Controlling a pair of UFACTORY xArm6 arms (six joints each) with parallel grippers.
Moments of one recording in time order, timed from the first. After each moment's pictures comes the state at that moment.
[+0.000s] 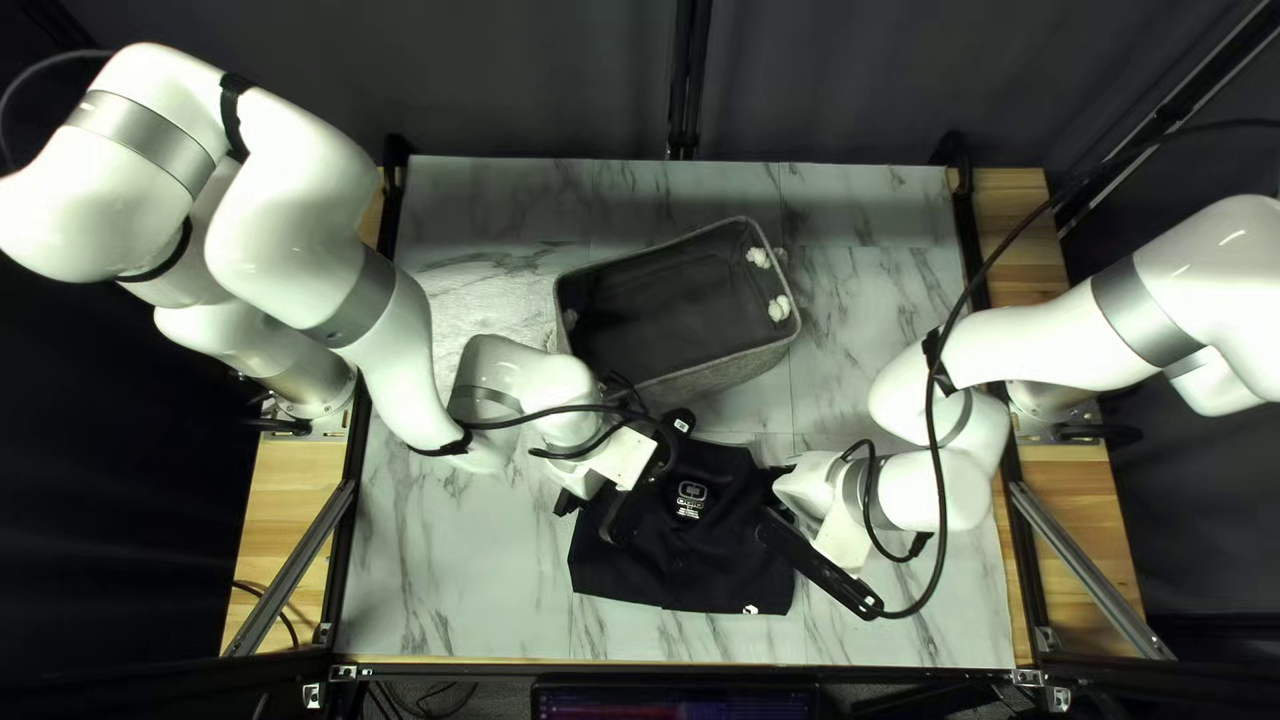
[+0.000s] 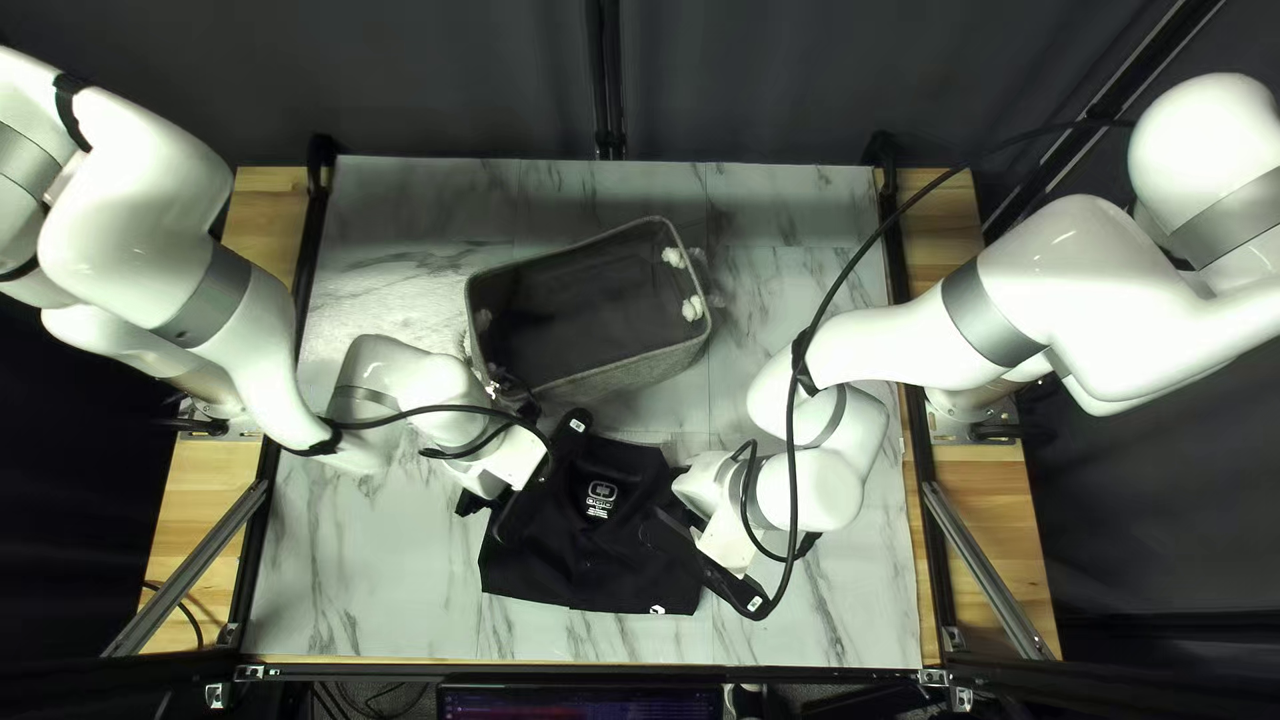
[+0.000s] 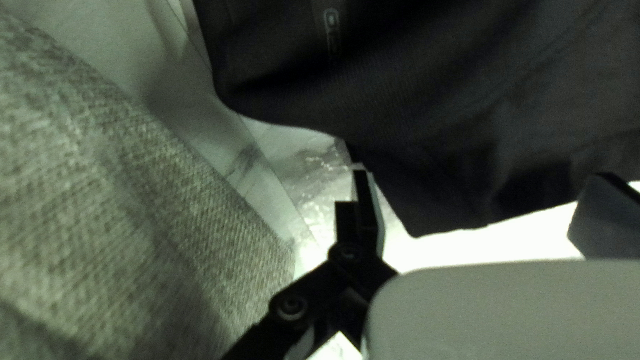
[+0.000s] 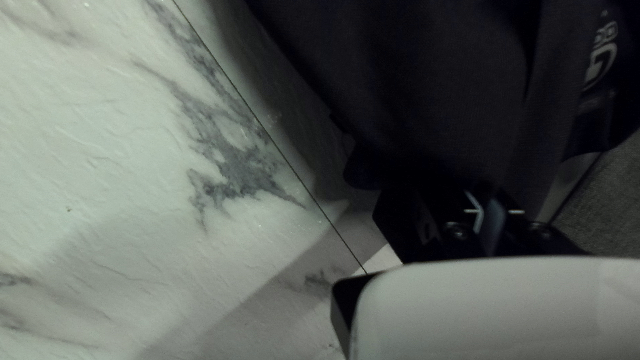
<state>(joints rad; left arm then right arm) -0.32 0.19 -0.73 -0.20 0.42 0.35 0.46 0.04 -0.62 -0.90 0.37 0.23</state>
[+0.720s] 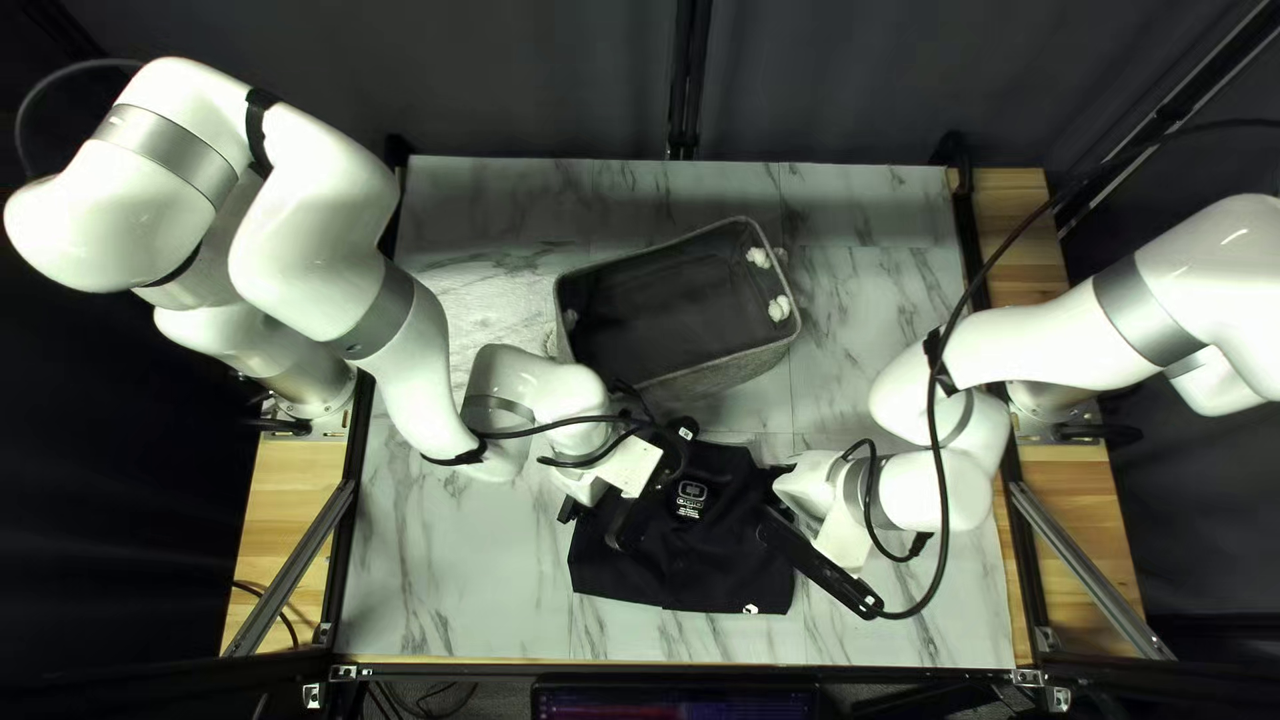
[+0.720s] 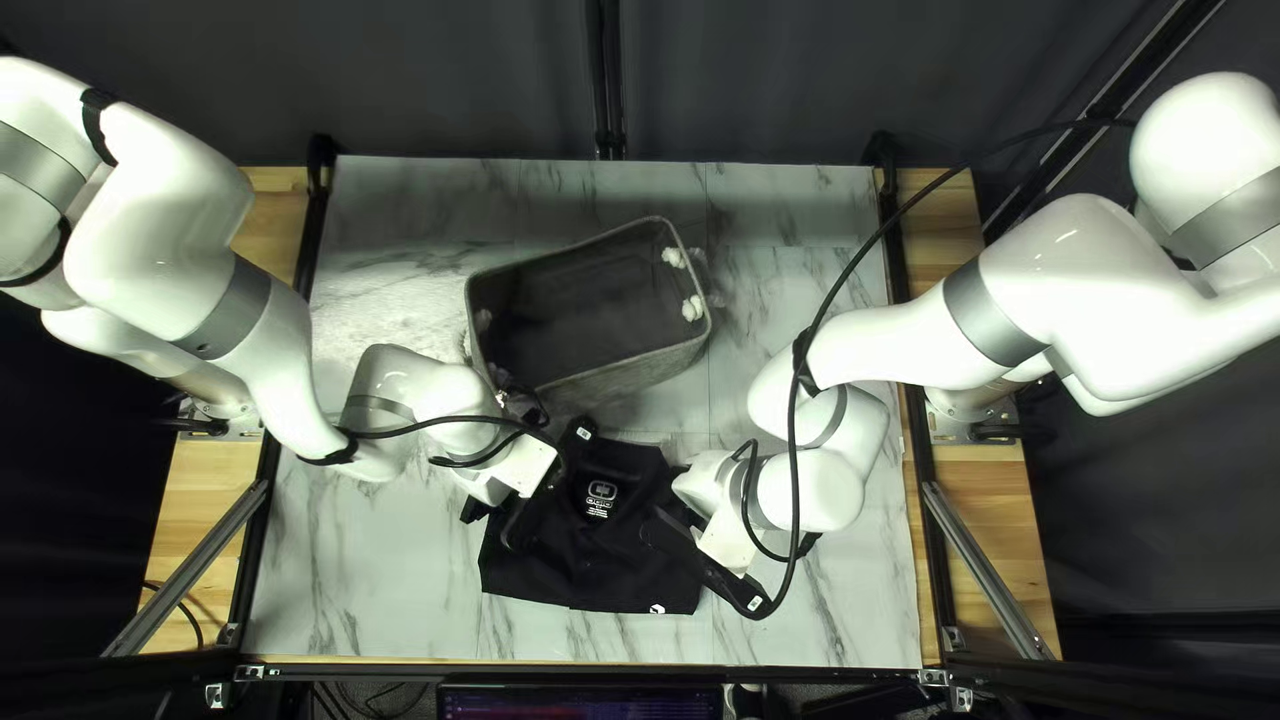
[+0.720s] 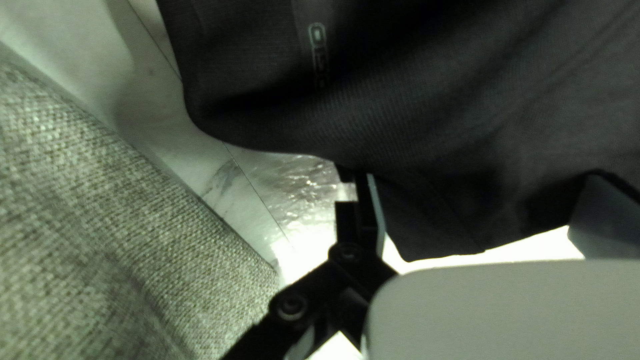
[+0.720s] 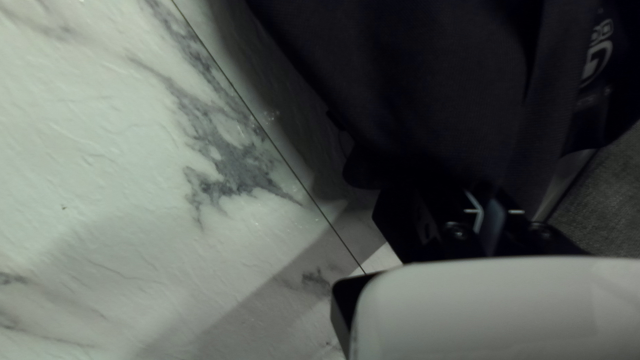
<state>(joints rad) -0.32 0.20 -0.72 -0.26 0.42 0.39 0.45 0.05 -0.62 -0.92 0.37 0.24</state>
